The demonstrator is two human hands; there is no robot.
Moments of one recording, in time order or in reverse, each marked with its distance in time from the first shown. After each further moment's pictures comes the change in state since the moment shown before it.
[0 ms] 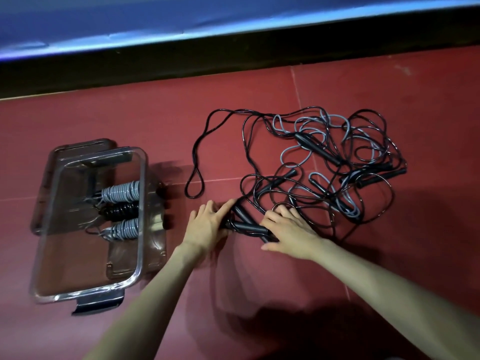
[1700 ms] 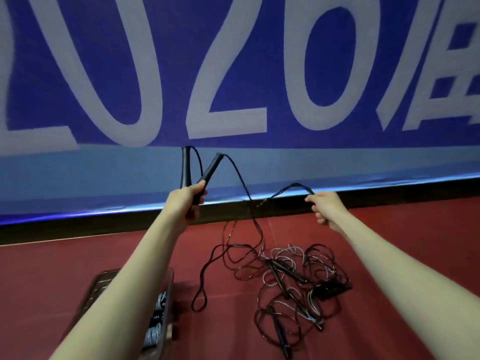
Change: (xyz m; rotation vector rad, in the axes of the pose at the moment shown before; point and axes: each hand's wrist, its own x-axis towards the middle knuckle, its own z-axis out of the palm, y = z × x) left_hand -0.083 0.088 -0.372 -1.492 0.405 -0.146; right_hand -0.112 -0.008 -0.341 1.129 0.847 0.522
